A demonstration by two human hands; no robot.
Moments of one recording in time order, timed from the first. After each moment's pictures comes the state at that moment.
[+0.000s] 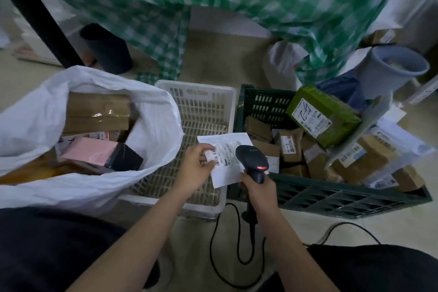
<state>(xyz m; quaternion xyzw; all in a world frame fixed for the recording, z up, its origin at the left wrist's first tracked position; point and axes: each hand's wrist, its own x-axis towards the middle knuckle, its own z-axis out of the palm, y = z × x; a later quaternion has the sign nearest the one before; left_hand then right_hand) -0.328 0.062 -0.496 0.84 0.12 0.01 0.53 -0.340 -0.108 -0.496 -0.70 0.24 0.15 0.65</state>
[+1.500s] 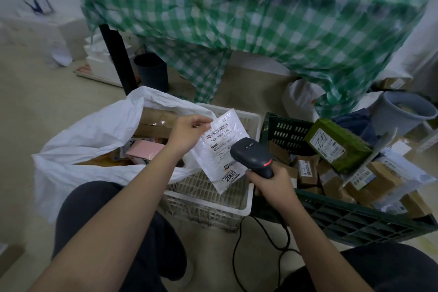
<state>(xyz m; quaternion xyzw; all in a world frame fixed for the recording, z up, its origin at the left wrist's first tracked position) -0.358 0.164 -0.358 0.79 0.13 0.12 0.58 -0.388 -0.073 -0.385 -0.81 -0.04 0.11 0.58</state>
